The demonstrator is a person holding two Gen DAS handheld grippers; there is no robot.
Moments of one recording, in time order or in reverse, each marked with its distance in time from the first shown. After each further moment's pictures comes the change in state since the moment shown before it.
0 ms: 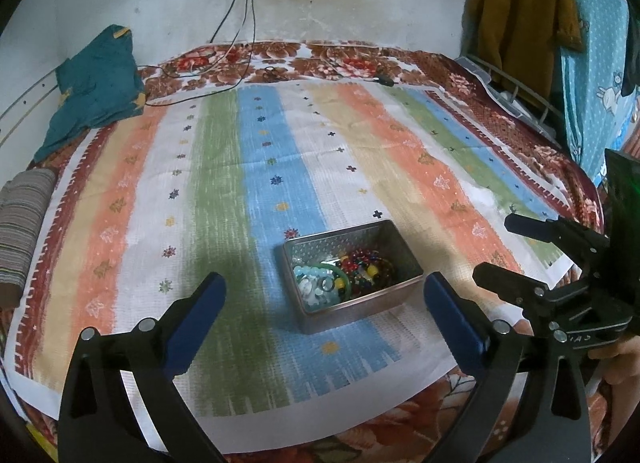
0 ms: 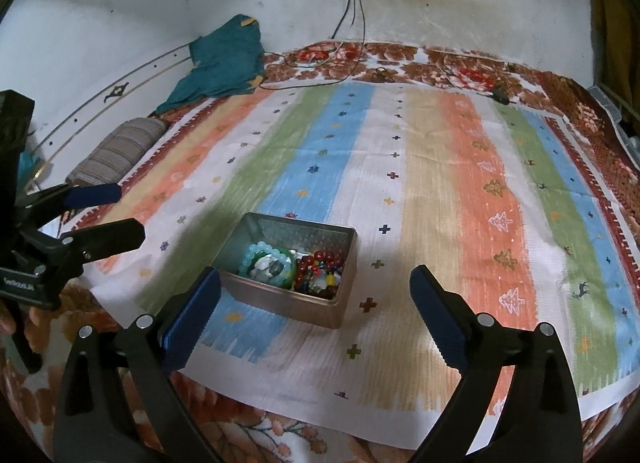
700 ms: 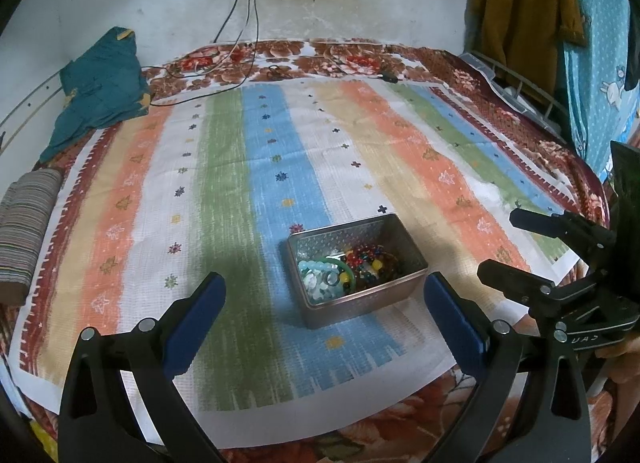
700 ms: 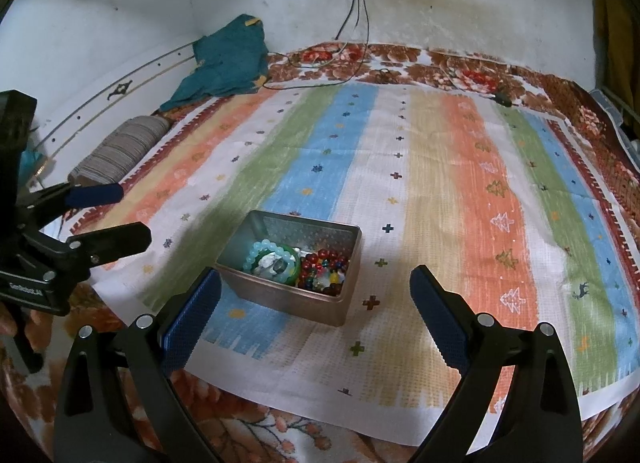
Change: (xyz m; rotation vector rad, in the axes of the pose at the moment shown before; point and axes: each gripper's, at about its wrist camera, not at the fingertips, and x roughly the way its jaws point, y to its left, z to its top) left arm 0.000 0.000 -0.006 0.003 0.001 0.023; right arm -0.002 0.006 -0.002 -0.011 -0.004 0.000
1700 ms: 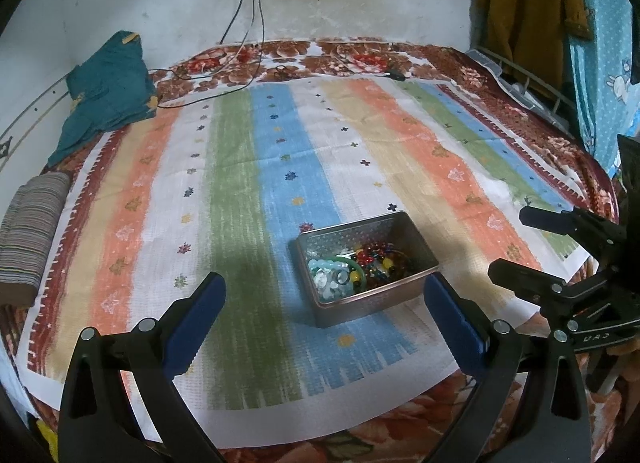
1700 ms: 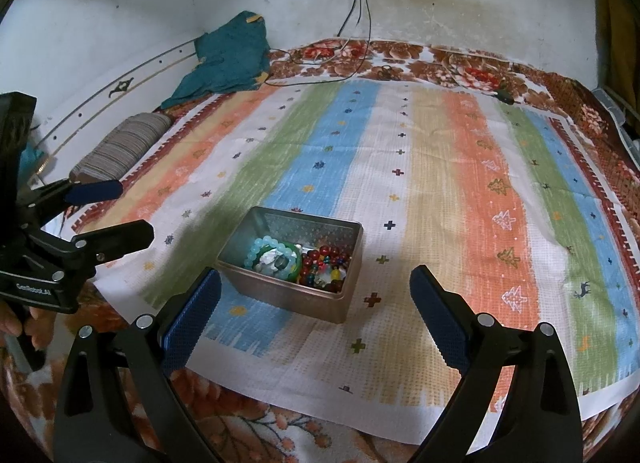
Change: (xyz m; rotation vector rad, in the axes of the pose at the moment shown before) left arm -0.003 -0.004 -0.005 0.015 0.005 0.044; right arm 0.000 0.000 0.001 -0.003 0.015 0.008
